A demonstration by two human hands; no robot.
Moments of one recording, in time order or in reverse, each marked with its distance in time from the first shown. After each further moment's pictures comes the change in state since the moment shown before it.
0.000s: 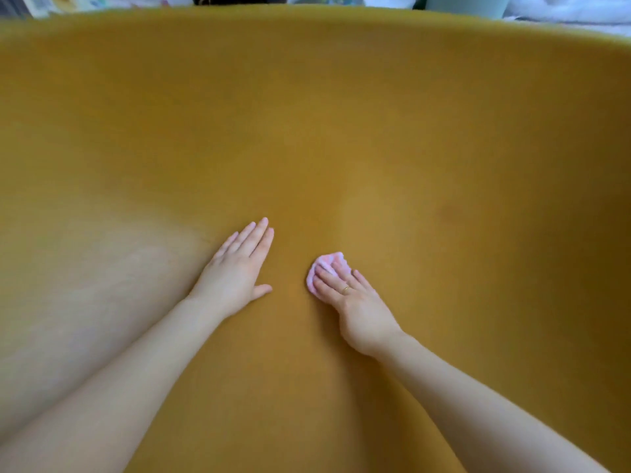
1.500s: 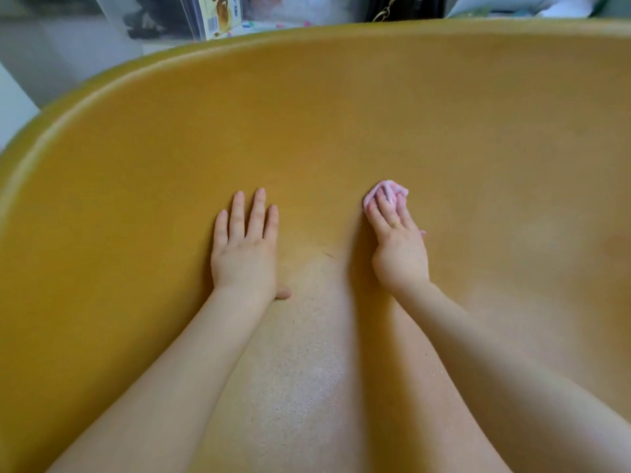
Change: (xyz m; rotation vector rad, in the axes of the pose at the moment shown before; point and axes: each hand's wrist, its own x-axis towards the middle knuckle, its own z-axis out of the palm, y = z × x) left_hand -0.040 -0.126 -0.035 0.221 -0.047 -0.446; right_hand 0.156 -0.094 0.002 -0.004 0.352 0.225
